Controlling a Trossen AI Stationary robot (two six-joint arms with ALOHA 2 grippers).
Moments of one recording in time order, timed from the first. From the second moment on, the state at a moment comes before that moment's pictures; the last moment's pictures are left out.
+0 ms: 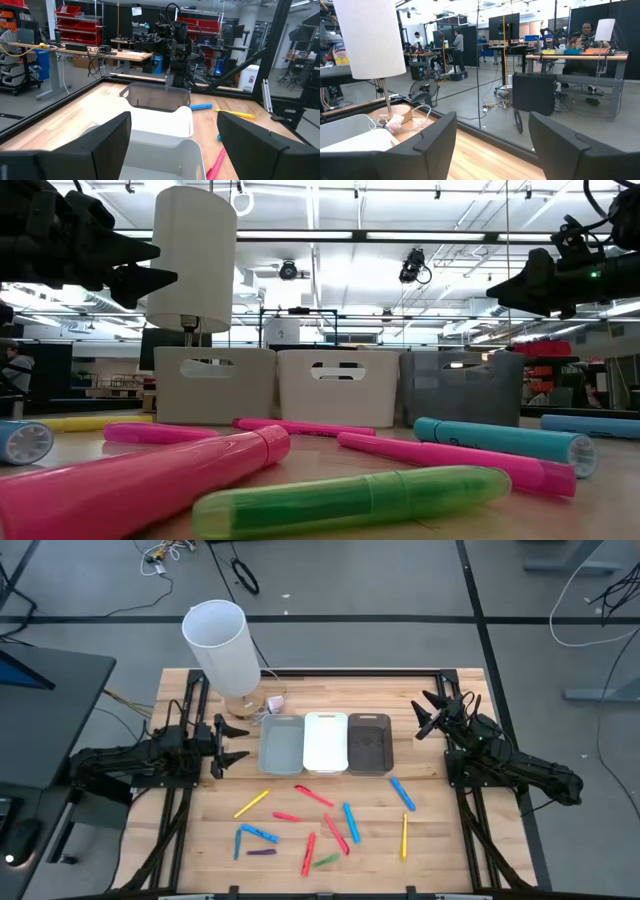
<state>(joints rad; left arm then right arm) 0.10 0.01 0.01 0.06 -0.02 -0.11 -0.40 0.00 0.02 0.07 0.40 0.02</state>
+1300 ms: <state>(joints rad) 0.10 0.01 0.01 0.06 -0.02 -0.11 -0.40 0.00 0.02 0.07 0.40 0.05</state>
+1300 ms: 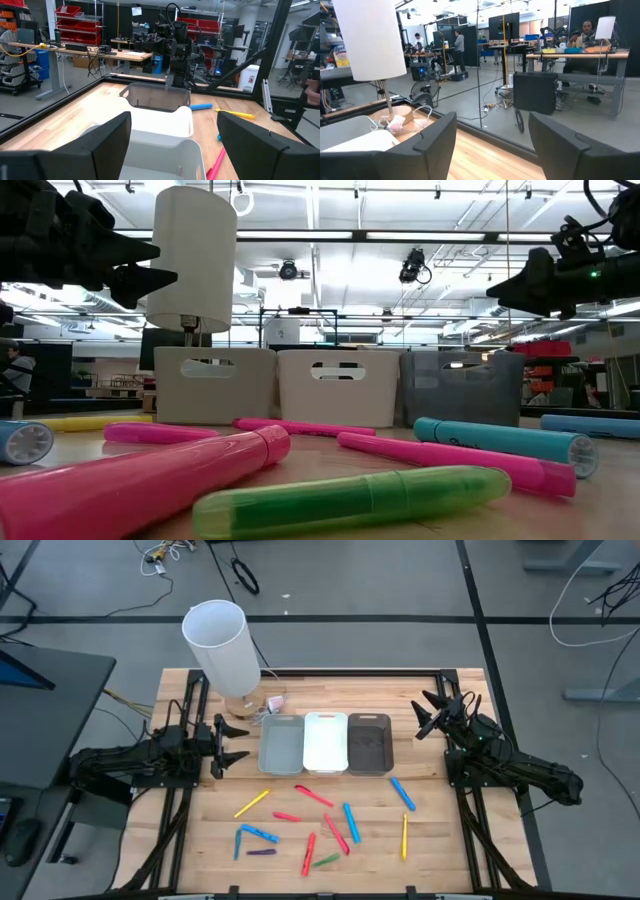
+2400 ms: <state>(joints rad) 0.10 0.01 0.01 0.06 -0.02 -0.11 -0.40 0.03 0.14 0.10 0.39 0.07</state>
